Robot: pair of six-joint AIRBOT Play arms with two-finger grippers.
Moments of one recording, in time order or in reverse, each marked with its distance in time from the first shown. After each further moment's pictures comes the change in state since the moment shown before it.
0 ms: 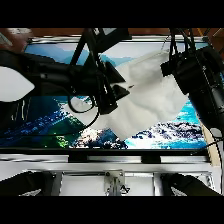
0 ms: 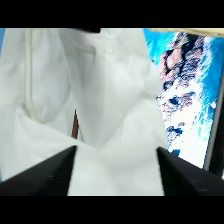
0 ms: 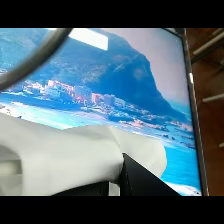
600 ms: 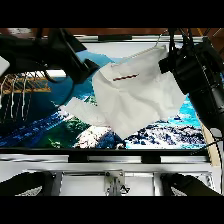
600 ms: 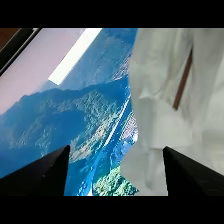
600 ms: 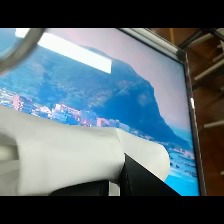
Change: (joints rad) left arm 0.217 0.032 0.040 0.185 -0.020 -0.064; right arm 0.002 0.000 0.000 0.000 -0.103 -0.026
